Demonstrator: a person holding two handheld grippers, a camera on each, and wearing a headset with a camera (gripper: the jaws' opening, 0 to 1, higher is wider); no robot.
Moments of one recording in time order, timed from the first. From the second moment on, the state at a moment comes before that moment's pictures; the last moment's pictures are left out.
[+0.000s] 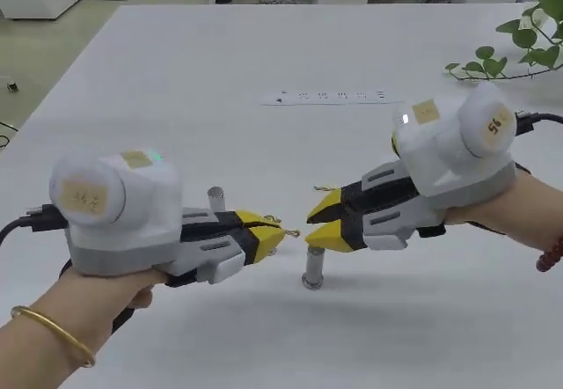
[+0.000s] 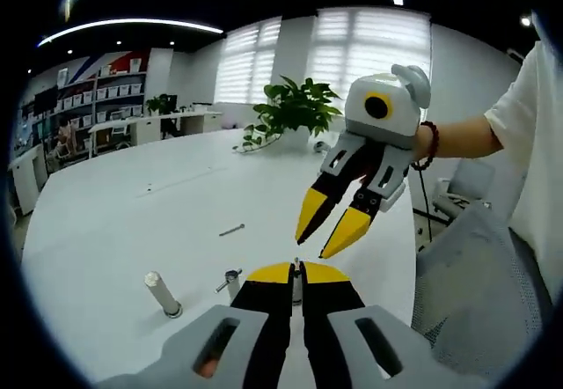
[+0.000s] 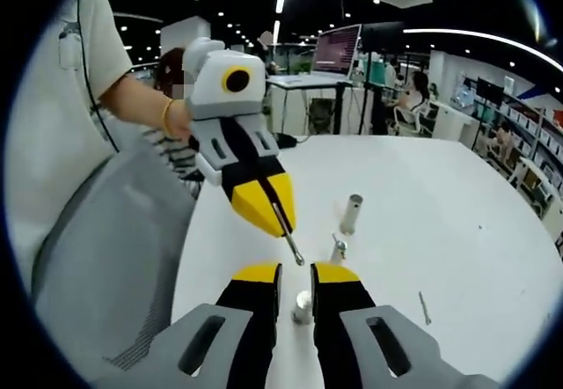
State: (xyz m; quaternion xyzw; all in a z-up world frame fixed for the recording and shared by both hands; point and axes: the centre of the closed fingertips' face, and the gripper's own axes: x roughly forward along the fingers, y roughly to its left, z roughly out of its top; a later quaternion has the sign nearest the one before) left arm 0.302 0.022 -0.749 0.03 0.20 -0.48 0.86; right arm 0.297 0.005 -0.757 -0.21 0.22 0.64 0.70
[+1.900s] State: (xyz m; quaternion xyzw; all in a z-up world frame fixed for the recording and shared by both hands) left arm 0.267 -0.008 -0.741 0.03 0.16 -0.56 0.81; right arm 0.254 -0.005 -0.764 -0.18 0.23 0.71 0.64
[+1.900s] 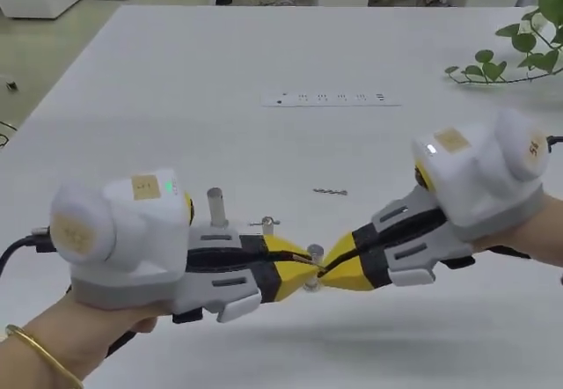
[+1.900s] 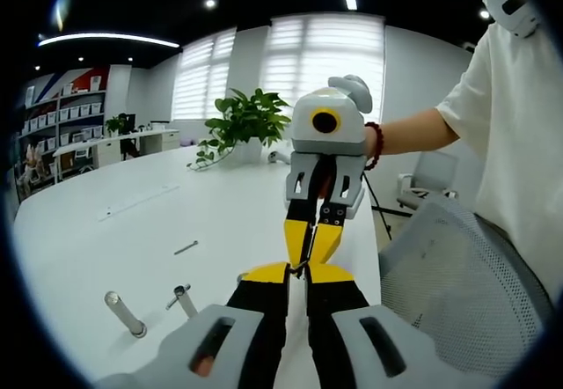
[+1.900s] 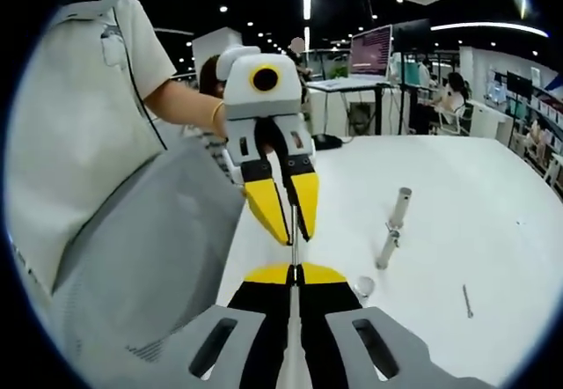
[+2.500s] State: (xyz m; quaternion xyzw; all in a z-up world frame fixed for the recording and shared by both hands) left arm 0.290 -0.007 -0.762 0.04 0.17 -0.50 0.85; right arm 0.281 -0.028 -0.787 -0.27 0.27 0.68 0.63
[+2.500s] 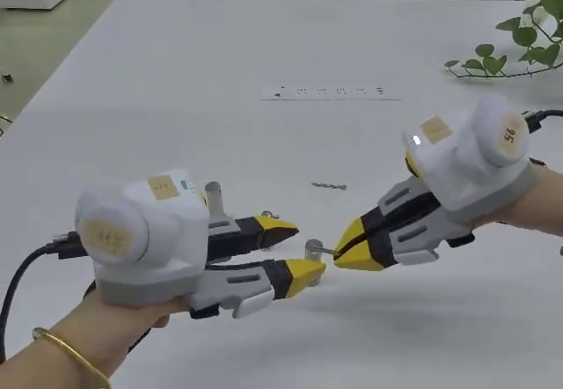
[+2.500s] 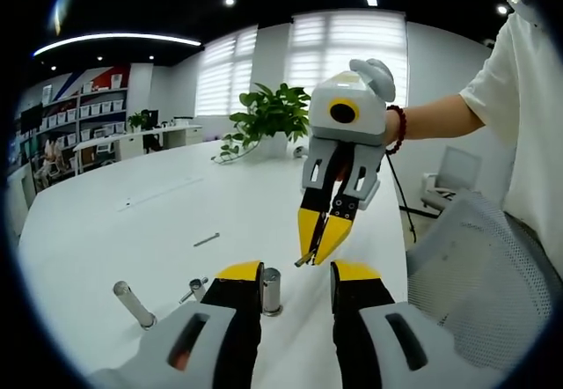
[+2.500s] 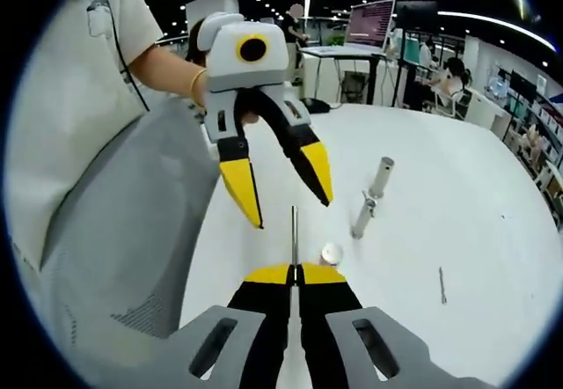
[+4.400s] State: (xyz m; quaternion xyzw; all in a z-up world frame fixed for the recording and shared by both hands) left arm 0.319 -0.017 -0.811 0.06 0.22 -0.46 0.86; right arm 0.317 -0.053 -0.829 -0.40 0.31 0.65 0.56
